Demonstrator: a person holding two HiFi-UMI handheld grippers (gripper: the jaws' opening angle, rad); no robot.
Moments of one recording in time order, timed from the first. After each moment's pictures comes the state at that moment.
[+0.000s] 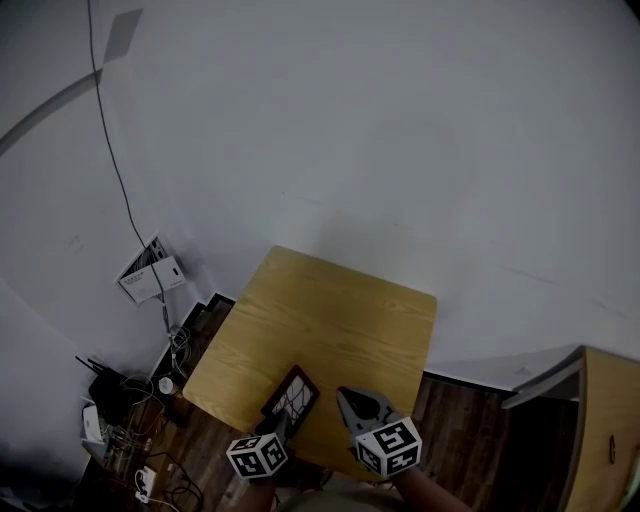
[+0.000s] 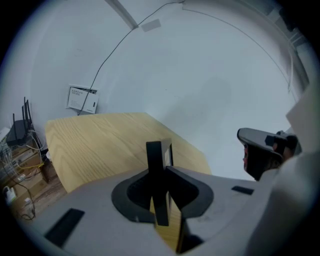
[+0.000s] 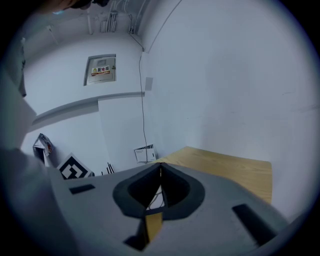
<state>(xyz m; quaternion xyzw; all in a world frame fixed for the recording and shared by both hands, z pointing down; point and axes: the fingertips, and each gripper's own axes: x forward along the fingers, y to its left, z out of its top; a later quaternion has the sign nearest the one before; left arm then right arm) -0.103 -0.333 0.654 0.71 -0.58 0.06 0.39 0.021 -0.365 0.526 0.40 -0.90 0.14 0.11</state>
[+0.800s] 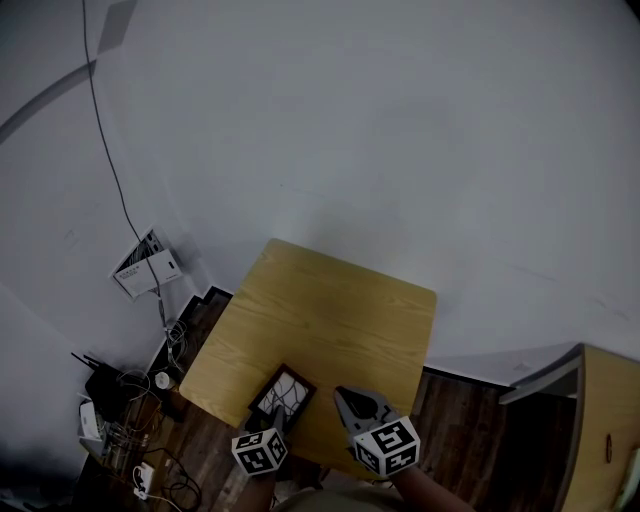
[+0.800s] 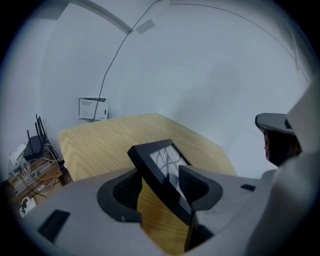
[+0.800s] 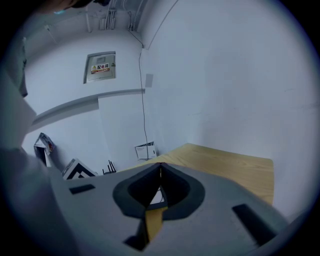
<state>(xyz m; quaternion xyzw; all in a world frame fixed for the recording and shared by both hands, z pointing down) -0.130 -0.337 0.680 0.67 -0.64 0.12 0.36 0.016 -0.366 0.536 0.40 -0.90 0.15 0.13</state>
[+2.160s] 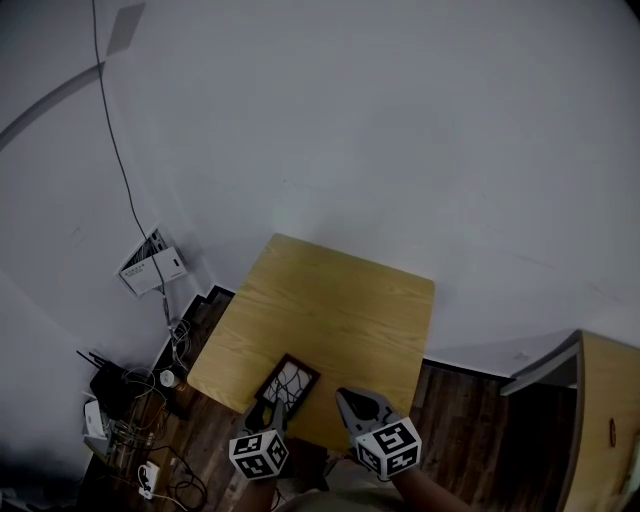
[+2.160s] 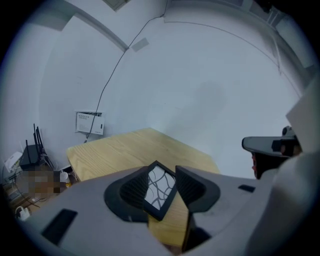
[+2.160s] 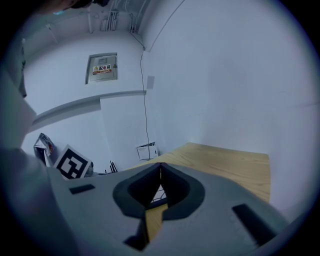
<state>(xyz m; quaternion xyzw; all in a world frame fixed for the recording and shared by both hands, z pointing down) -0.138 -0.308 0.625 0.71 -0.64 0.07 0.30 0.006 -0.317 0.533 0.41 -0.89 0.15 0.12</state>
